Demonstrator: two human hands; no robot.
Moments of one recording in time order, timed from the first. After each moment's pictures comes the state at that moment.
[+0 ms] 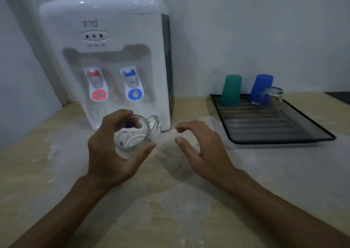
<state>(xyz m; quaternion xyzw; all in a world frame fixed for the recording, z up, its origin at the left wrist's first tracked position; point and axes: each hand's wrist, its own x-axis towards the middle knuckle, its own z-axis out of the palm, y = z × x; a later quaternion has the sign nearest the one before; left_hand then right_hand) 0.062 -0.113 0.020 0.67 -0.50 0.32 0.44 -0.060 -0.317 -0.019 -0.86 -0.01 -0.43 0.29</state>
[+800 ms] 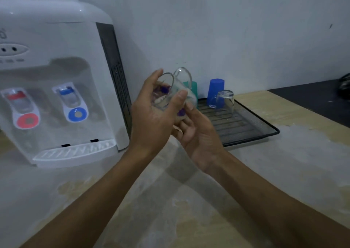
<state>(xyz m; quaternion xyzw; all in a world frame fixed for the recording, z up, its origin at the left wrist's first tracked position) 0.007 -0.294 0.069 0.58 -0.47 0.08 0.66 -0.079 -0.376 0.026 -0.44 0.02 -0.35 0.83</state>
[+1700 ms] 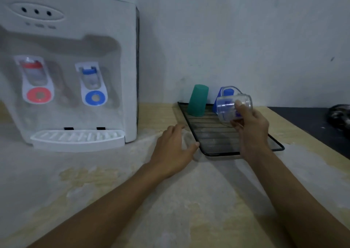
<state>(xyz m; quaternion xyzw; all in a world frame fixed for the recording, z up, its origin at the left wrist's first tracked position) 0.043 -0.309 -0.032 0.76 -0.50 -0.05 0.40 -0.104 -0.466 0.025 -0.50 0.29 -0.55 0.60</state>
